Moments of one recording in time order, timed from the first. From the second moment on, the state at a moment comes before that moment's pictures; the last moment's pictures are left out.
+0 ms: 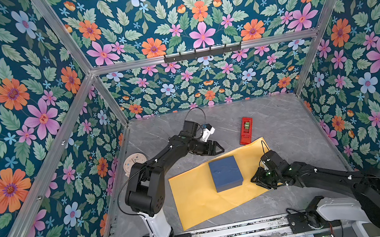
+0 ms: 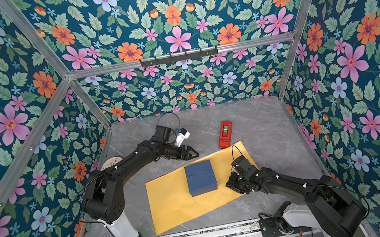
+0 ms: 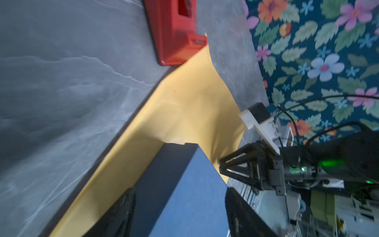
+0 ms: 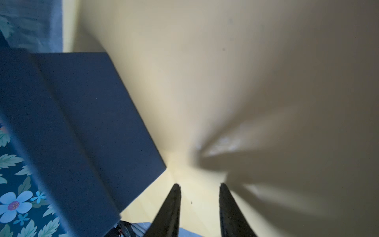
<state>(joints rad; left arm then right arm) -0.47 1.77 1.23 -0.43 0.72 -0.22 0.60 1.19 0.46 -0.26 -0.28 1.10</state>
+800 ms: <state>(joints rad) -0.50 1.71 1.01 -0.30 0.77 -0.36 0.60 1.23 0.42 -0.23 -0.27 1.10</state>
